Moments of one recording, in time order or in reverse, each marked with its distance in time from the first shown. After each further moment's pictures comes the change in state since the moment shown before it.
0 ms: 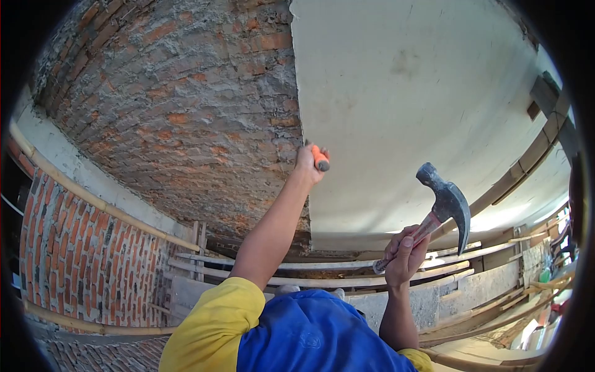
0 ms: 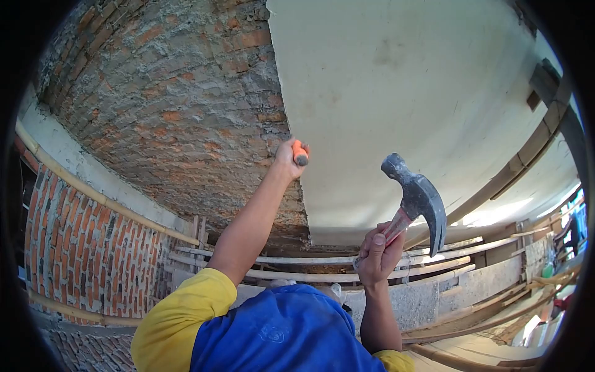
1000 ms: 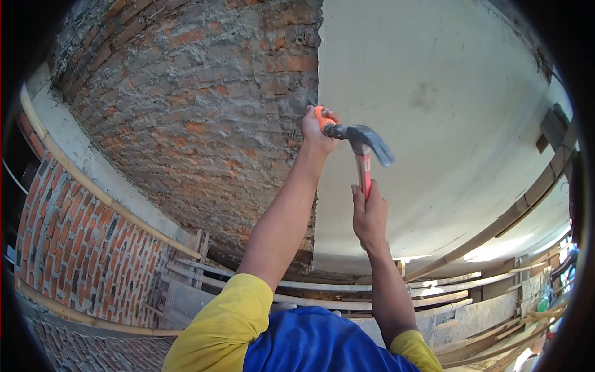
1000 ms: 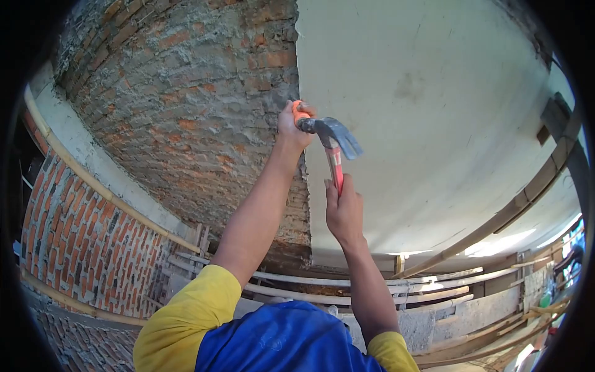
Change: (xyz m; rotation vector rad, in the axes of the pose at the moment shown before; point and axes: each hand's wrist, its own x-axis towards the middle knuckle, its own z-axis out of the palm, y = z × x) left_hand -0.007 0.085 0.112 -0.467 -0.620 0.101; right_hand 0.112 0.043 0.113 -0.555 -0.279 -0.130
